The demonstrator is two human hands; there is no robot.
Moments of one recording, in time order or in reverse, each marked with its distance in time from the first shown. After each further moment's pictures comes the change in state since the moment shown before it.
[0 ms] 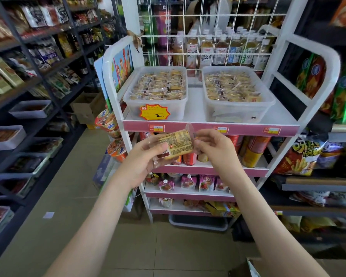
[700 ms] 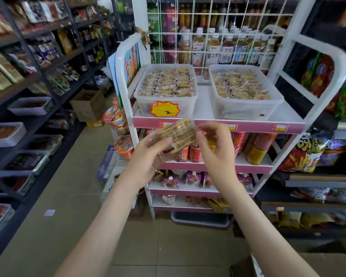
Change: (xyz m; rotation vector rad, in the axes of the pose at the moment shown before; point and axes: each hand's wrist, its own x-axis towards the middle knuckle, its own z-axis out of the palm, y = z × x) left_hand -0.019 0.006 -0.019 -0.105 0.038 0.061; right_hand -0.030 -0.016 0.050 -0.120 0.232 -0.446
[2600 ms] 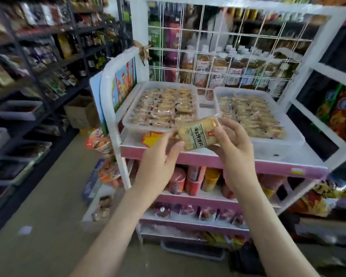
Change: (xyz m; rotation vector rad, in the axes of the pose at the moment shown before) left_hand 0.106 0.008 0.026 1.023 0.174 0.480; right_hand 0.121 0.053 0.000 0.480 0.020 0.344
